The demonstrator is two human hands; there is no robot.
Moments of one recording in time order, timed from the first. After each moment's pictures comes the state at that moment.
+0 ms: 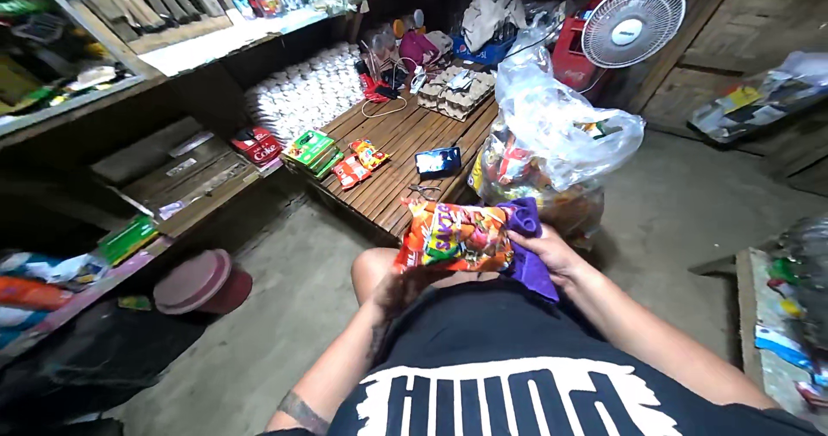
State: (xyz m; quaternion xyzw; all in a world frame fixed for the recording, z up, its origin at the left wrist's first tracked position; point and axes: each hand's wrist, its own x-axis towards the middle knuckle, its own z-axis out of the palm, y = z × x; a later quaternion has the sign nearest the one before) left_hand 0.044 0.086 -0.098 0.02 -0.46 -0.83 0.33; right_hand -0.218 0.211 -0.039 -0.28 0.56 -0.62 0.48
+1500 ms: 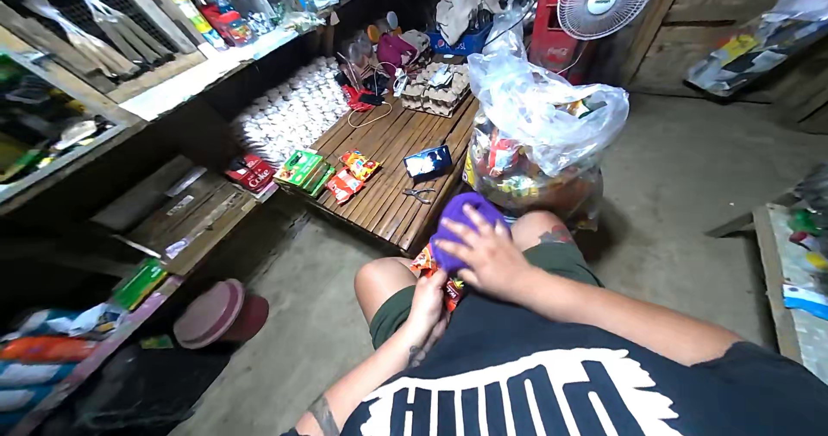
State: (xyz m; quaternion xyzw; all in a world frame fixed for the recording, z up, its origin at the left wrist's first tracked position) left_hand -0.017 0.133 -0.087 0.37 -0.36 -0.80 0.31; right_hand -0.174 0.183 -0.058 -0.74 0.64 -0.22 0.03
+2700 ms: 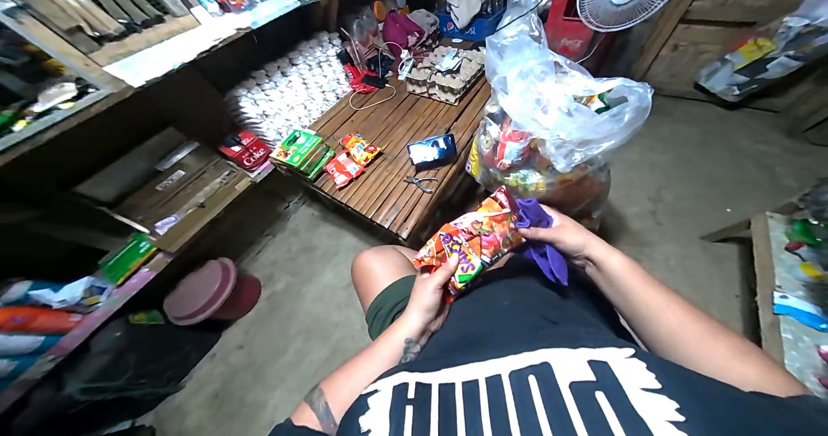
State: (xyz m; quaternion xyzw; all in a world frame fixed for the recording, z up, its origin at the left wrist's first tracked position) left_hand -0.008 0.129 -0.091 0.30 -0.35 -0.83 0.31; right_hand -0.271 0.210 -0.072 -0.35 0.59 -0.54 0.49
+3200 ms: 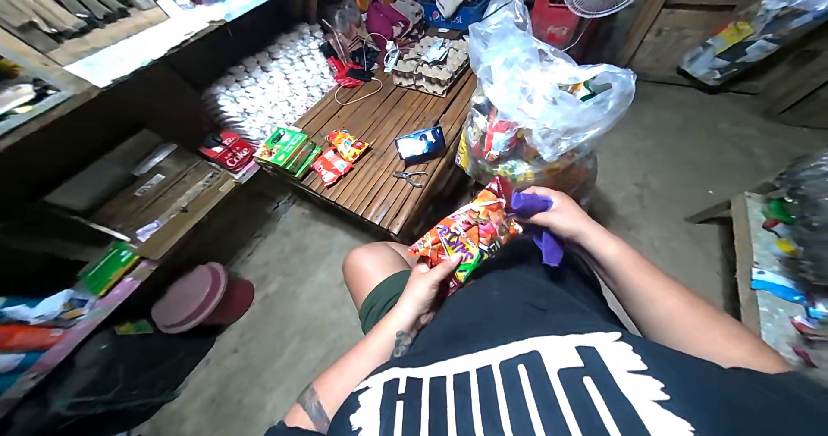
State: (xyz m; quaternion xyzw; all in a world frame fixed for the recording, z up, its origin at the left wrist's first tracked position) left_hand -0.011 0.128 -0.083 0.32 -0.39 -0.83 0.24; right_hand -0.285 0.213 -0.058 -0.42 0.73 -0.42 0.33
